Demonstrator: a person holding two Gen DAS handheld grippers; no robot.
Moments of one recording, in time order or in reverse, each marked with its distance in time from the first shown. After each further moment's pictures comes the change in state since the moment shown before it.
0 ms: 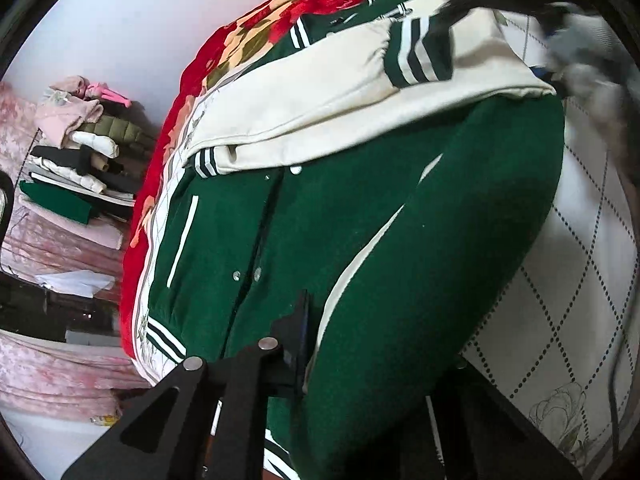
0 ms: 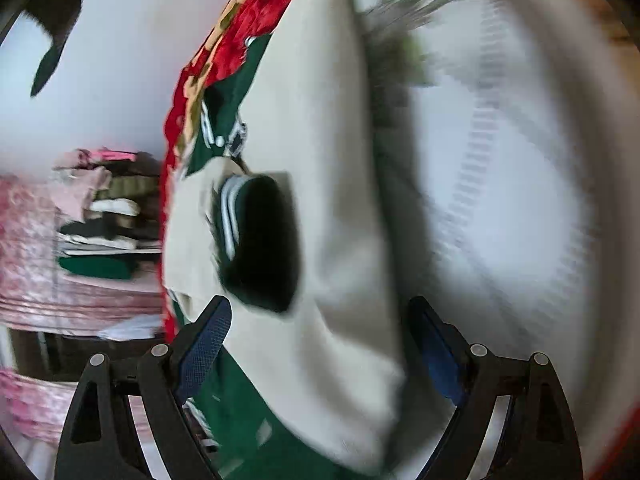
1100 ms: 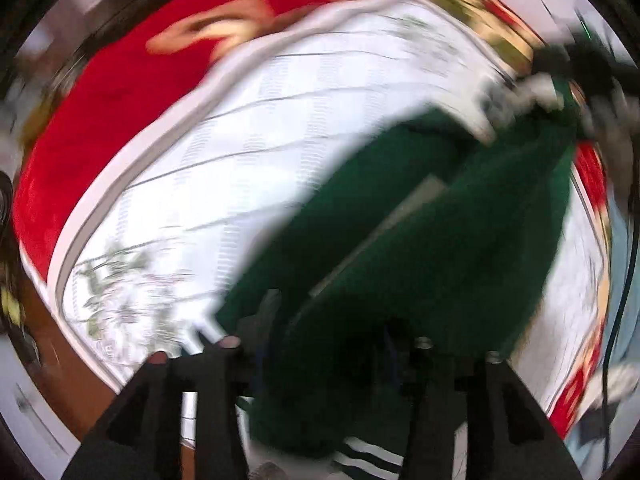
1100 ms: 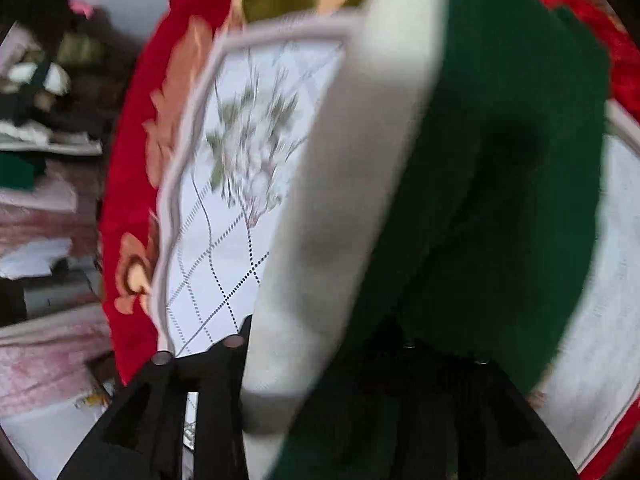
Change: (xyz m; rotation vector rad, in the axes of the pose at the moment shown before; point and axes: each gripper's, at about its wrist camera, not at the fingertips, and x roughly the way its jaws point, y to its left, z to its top) left arm 0.232 0.398 -0.052 -0.802 0.316 -0.533; right arm 0.354 0.429 0.033 -0.289 0.290 -0.520
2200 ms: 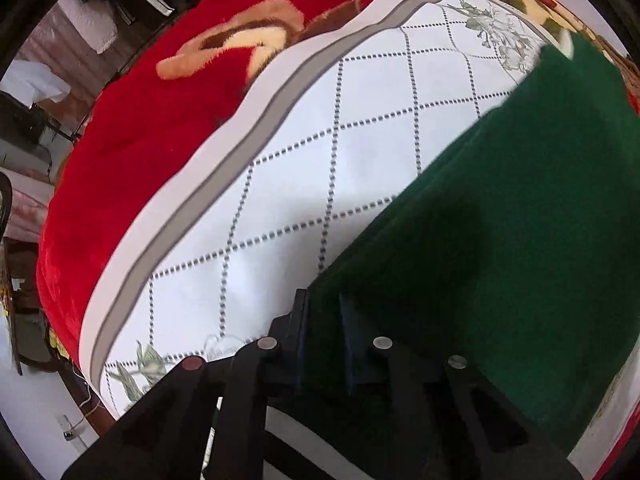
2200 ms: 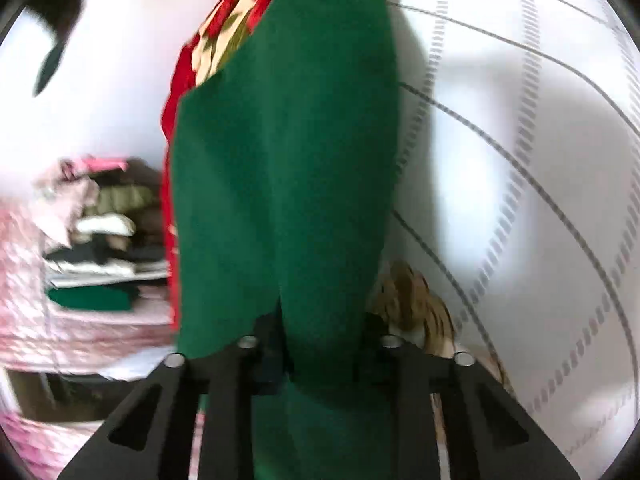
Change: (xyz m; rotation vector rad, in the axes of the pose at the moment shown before) left arm 0.065 0.010 0.046 0.152 -0.069 0.241; right arm 0.017 -0.241 -0.073 0.380 -0.298 0.505
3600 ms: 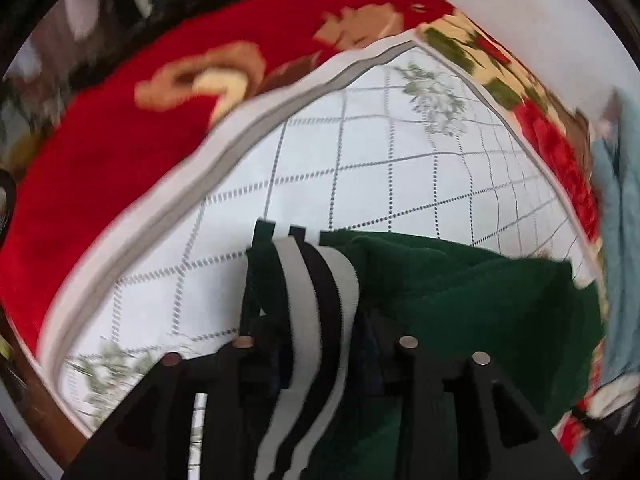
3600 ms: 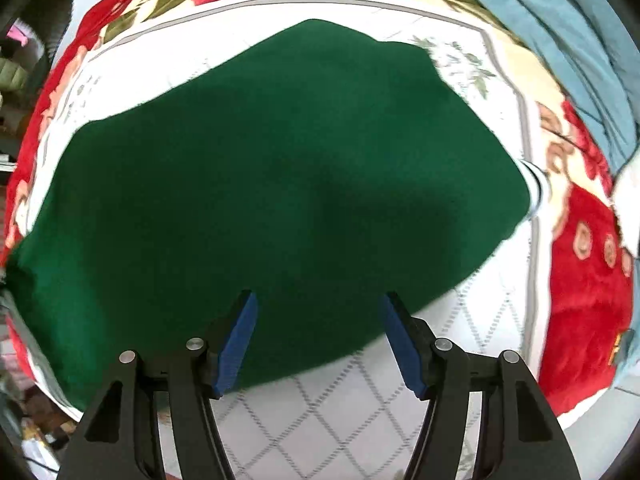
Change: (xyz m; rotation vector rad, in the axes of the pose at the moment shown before) left arm -0.042 0.001 0.008 -0.123 -0.074 -0.325; right arm -0.153 0.024 -0.177 -0.311 0.001 -0.795
